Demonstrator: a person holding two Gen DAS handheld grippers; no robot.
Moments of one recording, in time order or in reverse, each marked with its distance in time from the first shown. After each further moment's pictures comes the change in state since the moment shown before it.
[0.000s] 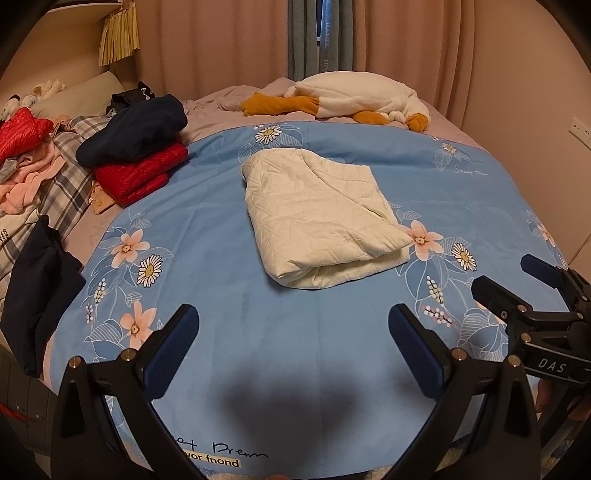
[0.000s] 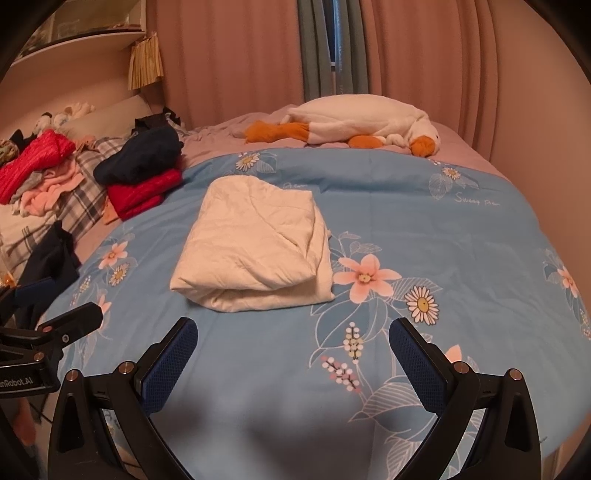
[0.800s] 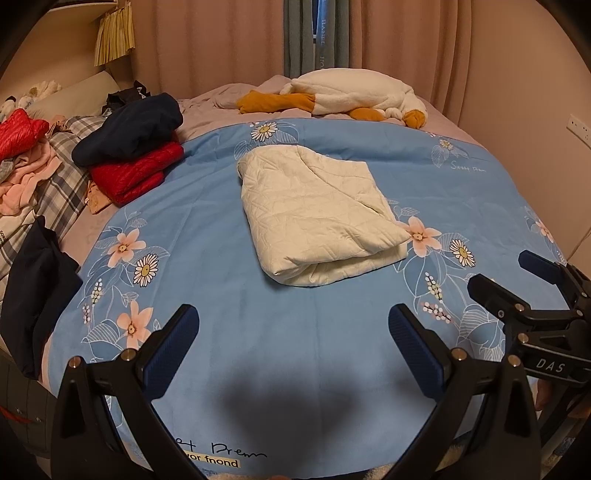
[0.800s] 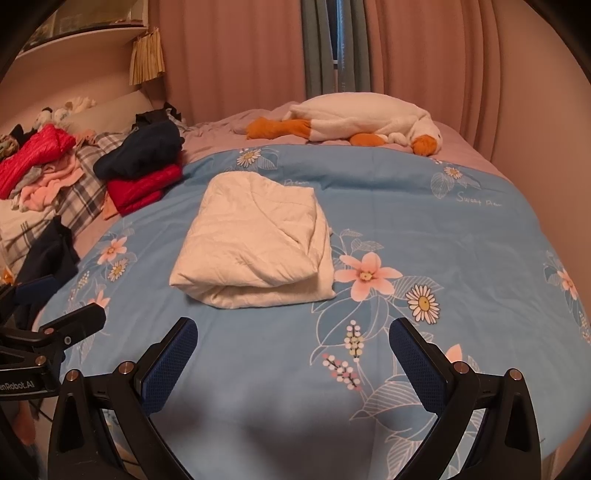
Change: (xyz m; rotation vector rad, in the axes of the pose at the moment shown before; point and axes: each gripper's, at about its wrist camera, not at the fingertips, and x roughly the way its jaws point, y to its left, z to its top) left arm 0.003 0.001 -0.002 0.012 0.008 -0.009; right arm 0.006 -0.004 0.002 -0.013 0.012 0.006
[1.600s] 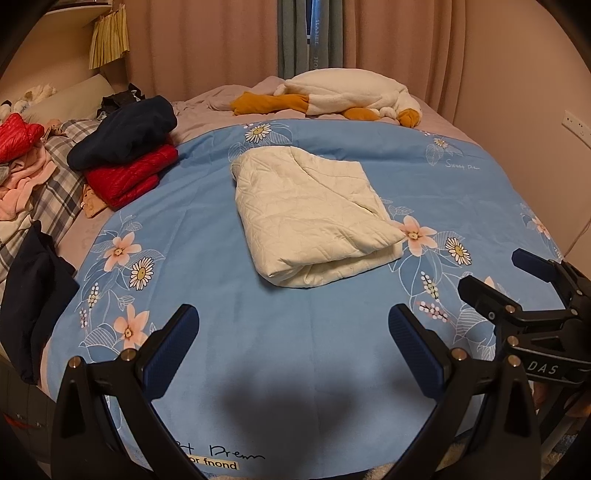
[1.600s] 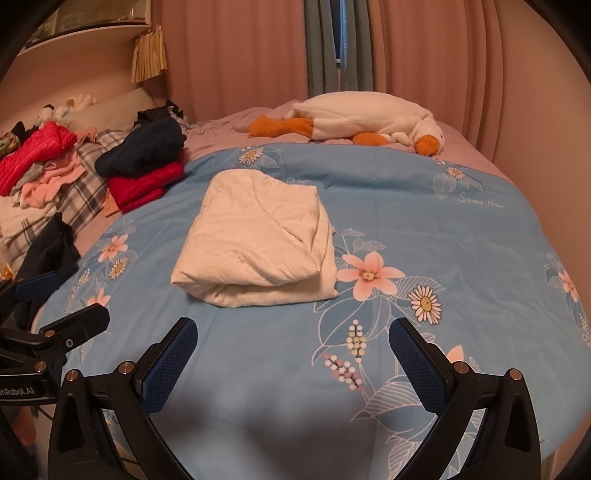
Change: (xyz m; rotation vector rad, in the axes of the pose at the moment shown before) left arm 0.000 -0.005 0.001 0.015 -0.003 -0.014; right arm 0.000 0.001 0.001 -0.005 0.003 -0.003
